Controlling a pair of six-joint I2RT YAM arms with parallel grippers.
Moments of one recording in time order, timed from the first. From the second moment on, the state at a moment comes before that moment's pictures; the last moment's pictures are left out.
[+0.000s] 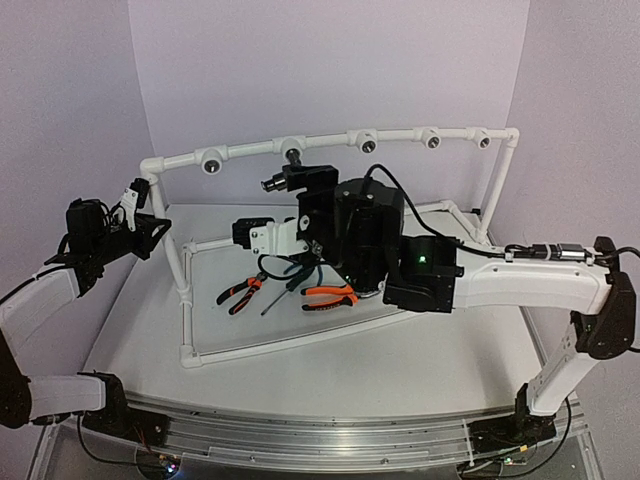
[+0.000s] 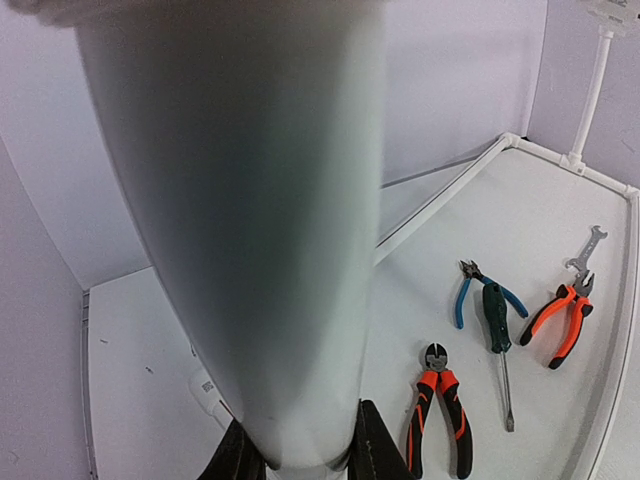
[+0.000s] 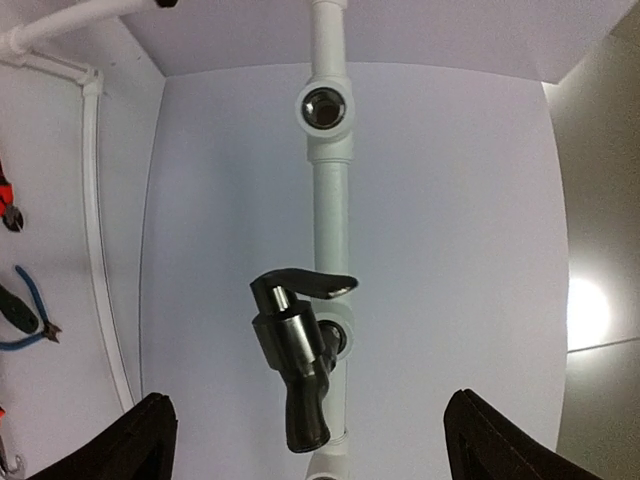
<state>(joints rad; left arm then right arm) 0.01 1.04 0.68 0.06 0.49 0.21 1.27 1.67 1.47 0.17 0.70 -1.47</state>
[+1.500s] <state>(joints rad) 0.00 1.03 0.68 0.05 0.49 0.21 1.13 1.95 1.76 0.15 0.79 -1.69</state>
